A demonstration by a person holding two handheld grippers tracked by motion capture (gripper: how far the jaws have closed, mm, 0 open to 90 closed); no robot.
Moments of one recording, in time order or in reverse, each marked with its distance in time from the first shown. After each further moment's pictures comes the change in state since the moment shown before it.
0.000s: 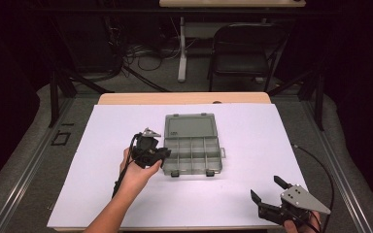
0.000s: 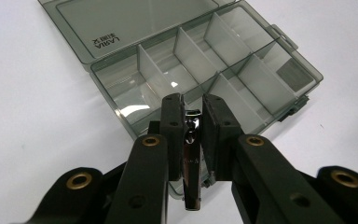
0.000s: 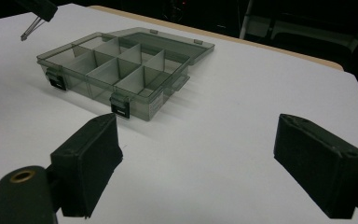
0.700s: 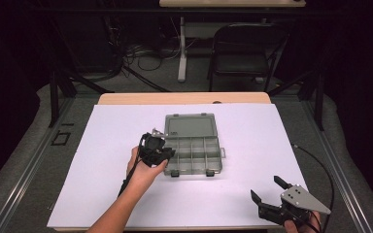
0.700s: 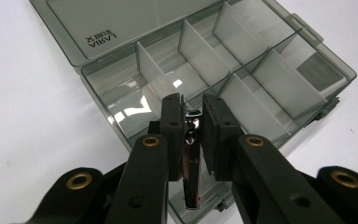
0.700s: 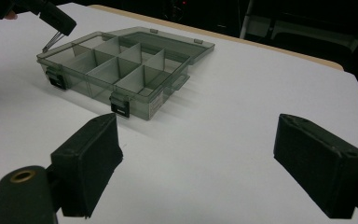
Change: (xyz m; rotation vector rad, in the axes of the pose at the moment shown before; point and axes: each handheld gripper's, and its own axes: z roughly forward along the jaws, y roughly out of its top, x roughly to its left) left arm -0.001 0.000 0.027 0.023 0.027 0.029; right arm -0.001 0.000 0.000 0.001 0.002 -0.003
